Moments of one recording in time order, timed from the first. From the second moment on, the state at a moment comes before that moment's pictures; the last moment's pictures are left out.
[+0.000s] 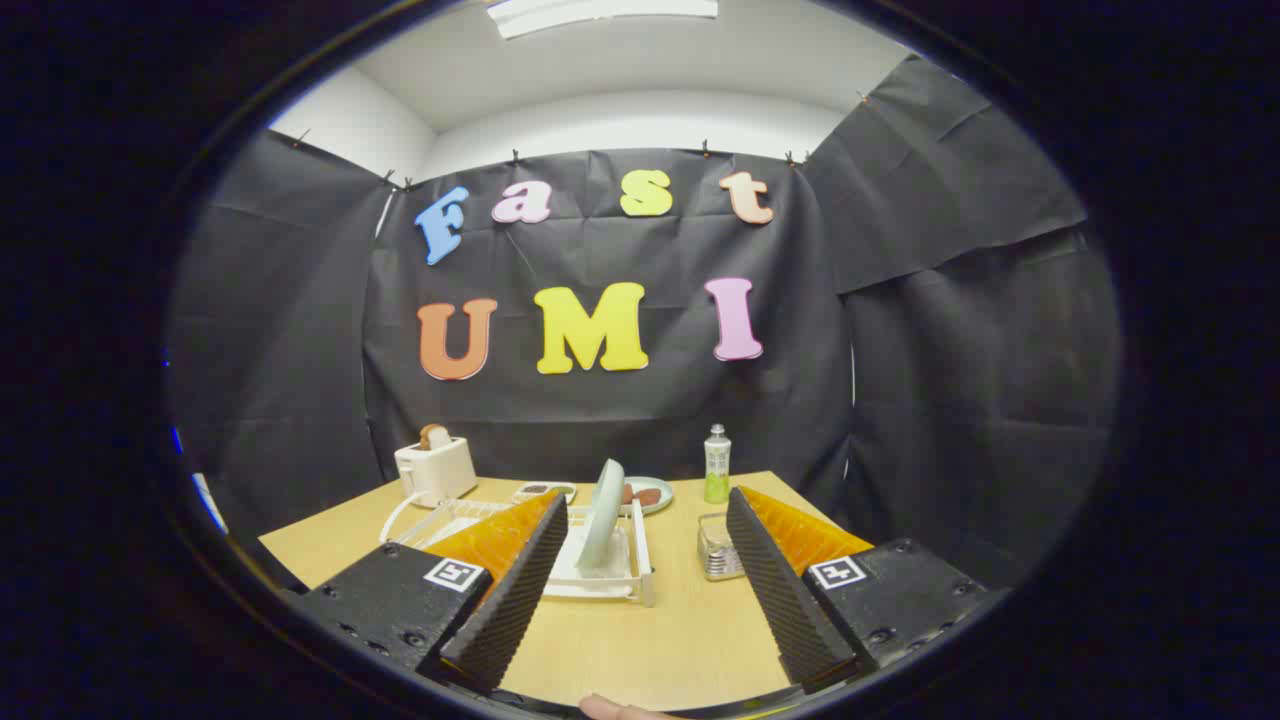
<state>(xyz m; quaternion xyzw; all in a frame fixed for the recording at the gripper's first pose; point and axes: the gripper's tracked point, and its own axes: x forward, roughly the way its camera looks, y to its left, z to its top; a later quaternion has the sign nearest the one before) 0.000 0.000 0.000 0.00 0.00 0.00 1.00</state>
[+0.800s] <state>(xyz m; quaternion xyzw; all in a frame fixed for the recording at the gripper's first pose) 0.018 -0.006 -0.012 0.00 0.03 -0.01 1.00</state>
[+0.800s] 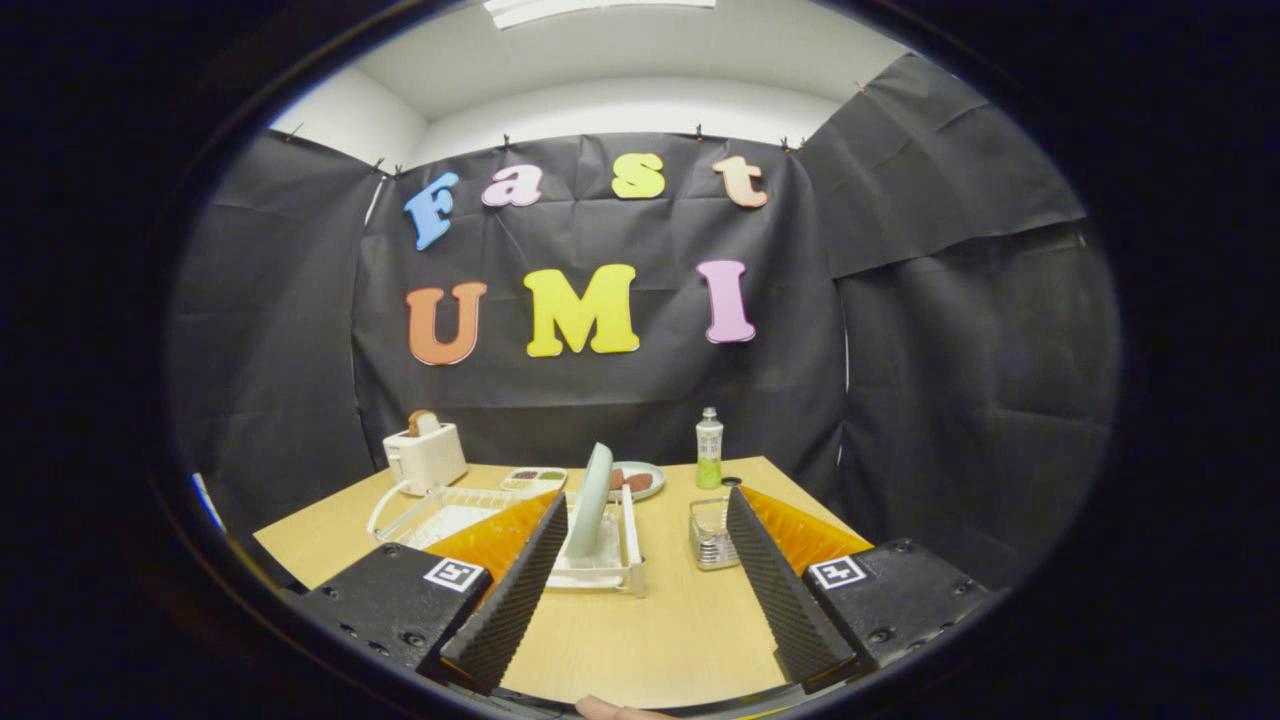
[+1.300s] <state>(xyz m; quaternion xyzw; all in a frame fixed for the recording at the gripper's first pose) 0.108 0.018 0.006 -0.04 0.11 0.02 0.99</state>
